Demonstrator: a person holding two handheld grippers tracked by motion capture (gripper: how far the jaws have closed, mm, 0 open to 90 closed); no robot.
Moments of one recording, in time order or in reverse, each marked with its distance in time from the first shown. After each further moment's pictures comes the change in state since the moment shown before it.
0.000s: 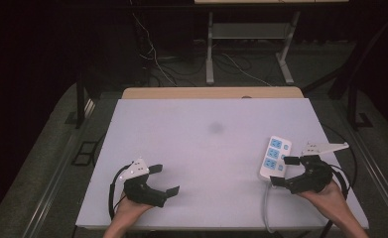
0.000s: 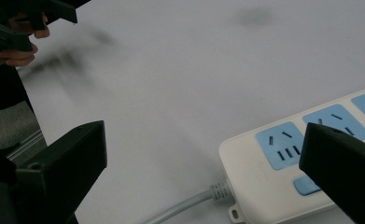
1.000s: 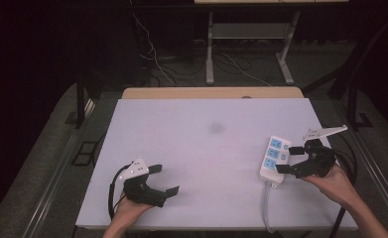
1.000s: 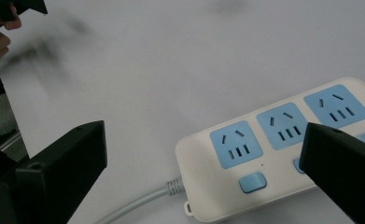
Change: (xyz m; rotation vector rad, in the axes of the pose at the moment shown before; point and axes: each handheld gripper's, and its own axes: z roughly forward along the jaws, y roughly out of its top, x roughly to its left) left arm 0.001 0.000 0.000 0.004 0.003 -0.001; right arm -0.037 0.021 0.000 0.102 -0.009 0.016
